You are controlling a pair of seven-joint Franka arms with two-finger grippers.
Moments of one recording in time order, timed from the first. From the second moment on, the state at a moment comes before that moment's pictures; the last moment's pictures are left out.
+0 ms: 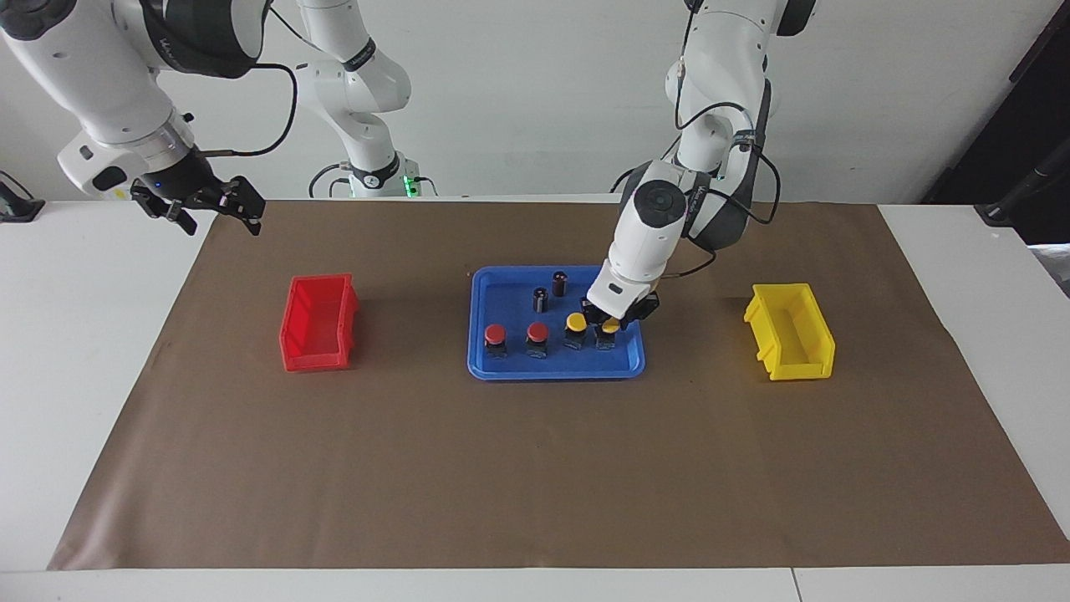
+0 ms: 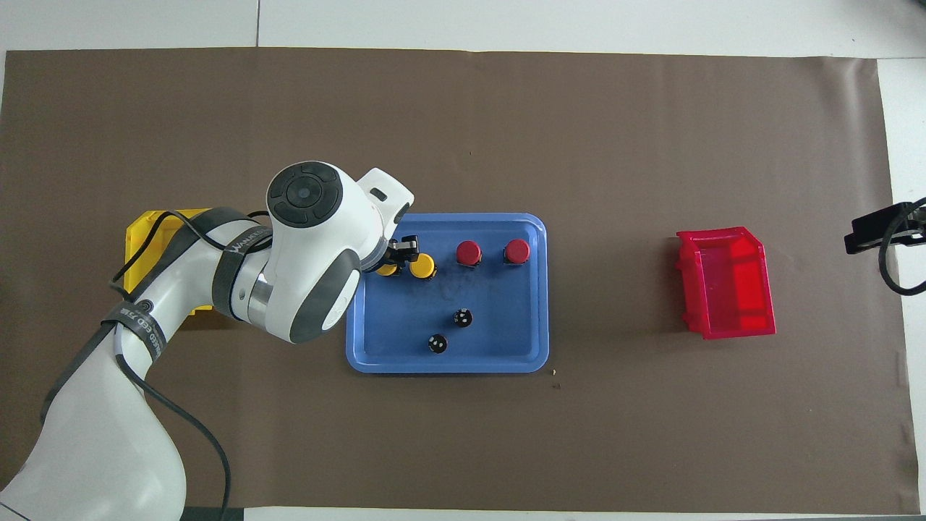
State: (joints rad) left arm -0.53 0.28 -0.05 -1.90 -0.08 2.15 -0.56; right arm 0.00 -0.02 -0.12 -1.65 -0.03 1.51 -0.10
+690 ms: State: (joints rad) left arm -0.52 0.23 -0.02 -1.72 -0.08 1.87 -0.57; right arm 0.00 -0.02 -0.12 -1.65 -0.03 1.51 -0.10
